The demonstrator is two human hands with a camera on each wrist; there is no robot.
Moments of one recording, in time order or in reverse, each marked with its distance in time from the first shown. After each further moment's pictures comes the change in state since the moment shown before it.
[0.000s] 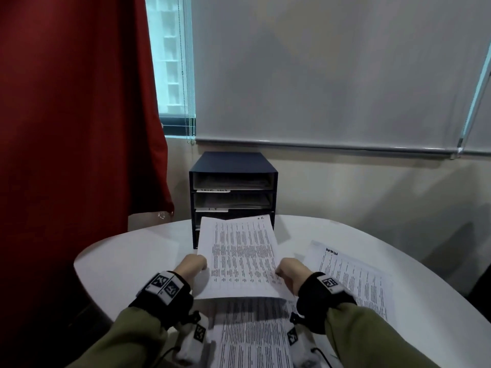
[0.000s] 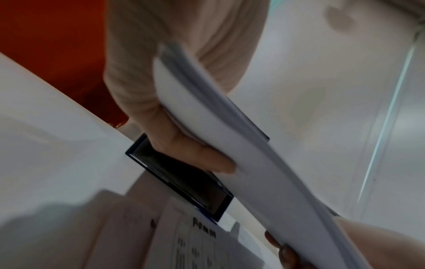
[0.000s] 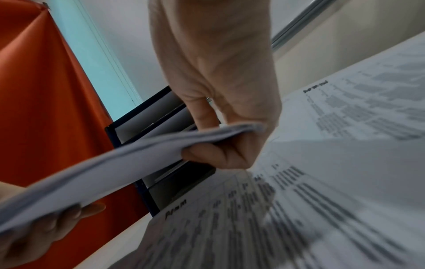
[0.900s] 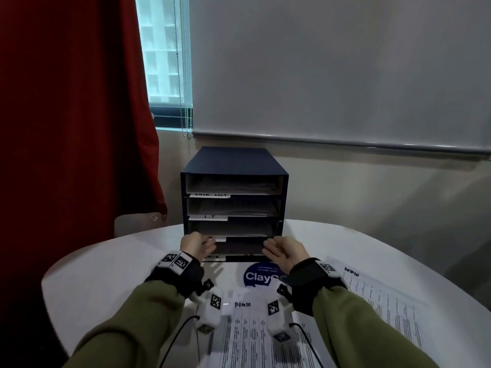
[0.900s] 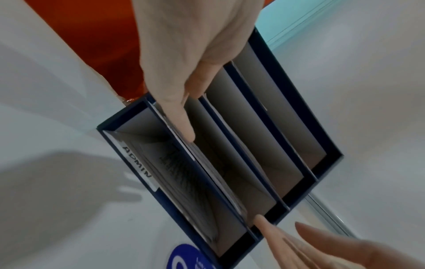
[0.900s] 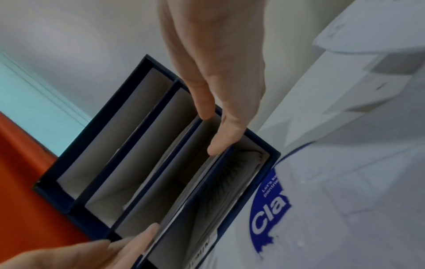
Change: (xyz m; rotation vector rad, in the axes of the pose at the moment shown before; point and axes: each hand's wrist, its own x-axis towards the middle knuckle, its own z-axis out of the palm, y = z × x) left_hand 0.097 0.061 0.018 -0.763 -0.021 0.061; right_hand 0.091 -0.060 0.015 0.774 -0.027 -0.029
